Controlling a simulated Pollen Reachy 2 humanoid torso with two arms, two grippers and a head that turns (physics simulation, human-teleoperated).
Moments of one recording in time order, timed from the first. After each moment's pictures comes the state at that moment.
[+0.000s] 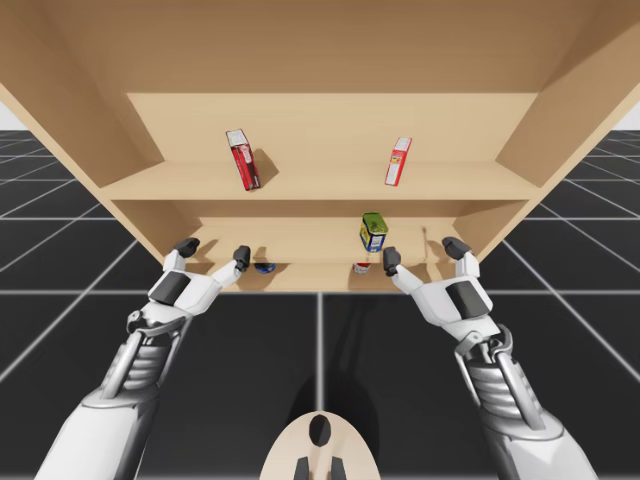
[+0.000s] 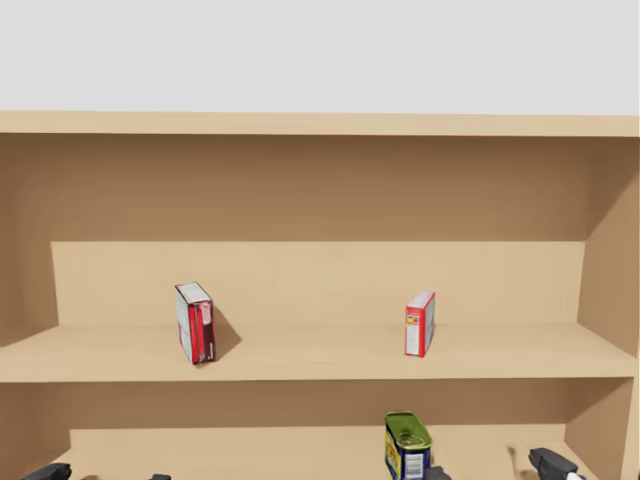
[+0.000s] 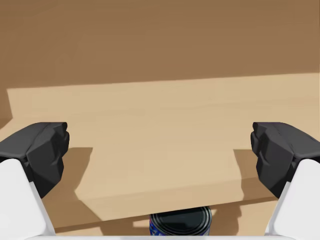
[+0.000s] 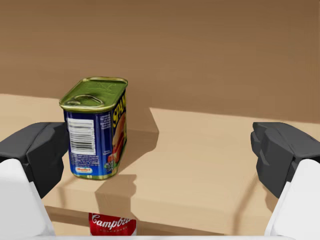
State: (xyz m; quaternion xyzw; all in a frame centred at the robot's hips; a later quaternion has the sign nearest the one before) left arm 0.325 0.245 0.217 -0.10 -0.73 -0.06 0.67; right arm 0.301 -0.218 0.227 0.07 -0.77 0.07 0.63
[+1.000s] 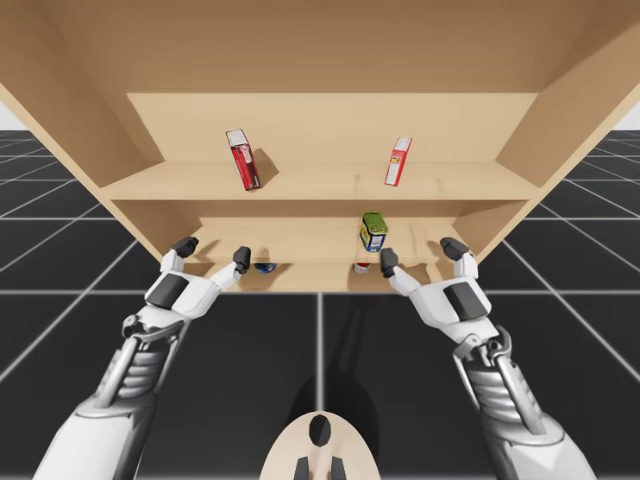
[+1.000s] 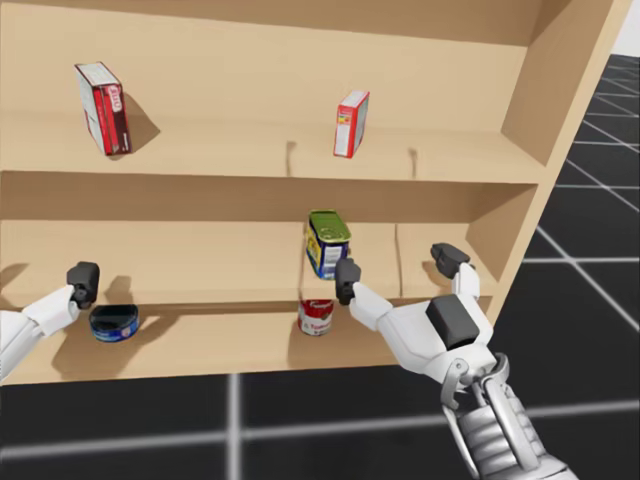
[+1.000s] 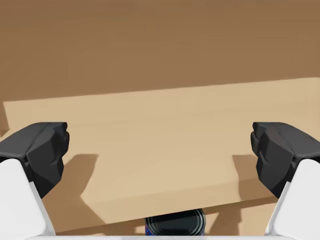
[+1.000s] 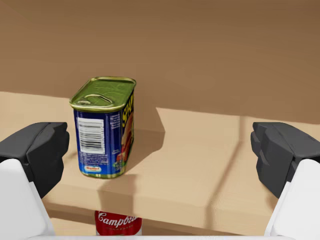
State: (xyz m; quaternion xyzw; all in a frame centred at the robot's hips) left arm 0.317 0.242 0.222 -0.10 -0.74 -0.07 0.66; right arm 0.297 -0.212 0.229 0.07 -0.77 0.08 0.63
